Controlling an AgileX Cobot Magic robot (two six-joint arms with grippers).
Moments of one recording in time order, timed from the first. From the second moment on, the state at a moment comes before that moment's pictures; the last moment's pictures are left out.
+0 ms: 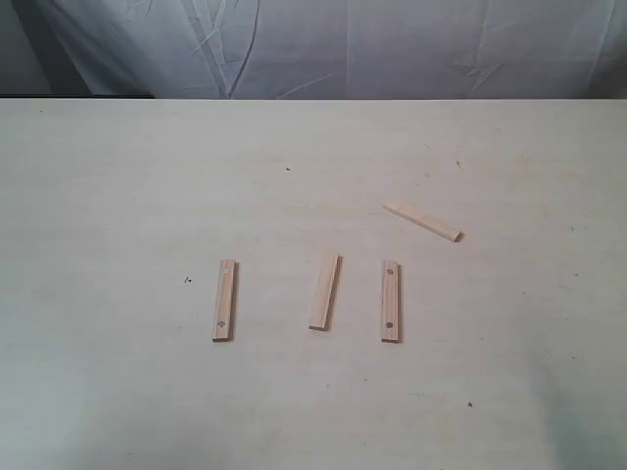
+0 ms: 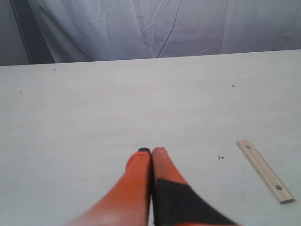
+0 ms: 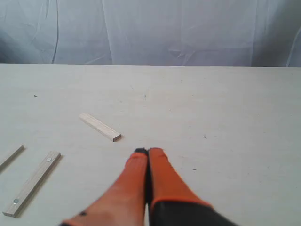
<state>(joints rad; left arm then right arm) 0.00 0.01 0.00 -0.02 0.32 0.01 0.12 0.01 0.00 0.02 0.31 0.03</state>
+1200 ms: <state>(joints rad) 0.00 0.01 0.00 0.02 0.03 0.01 0.12 0.01 0.00 0.02 0.31 0.03</state>
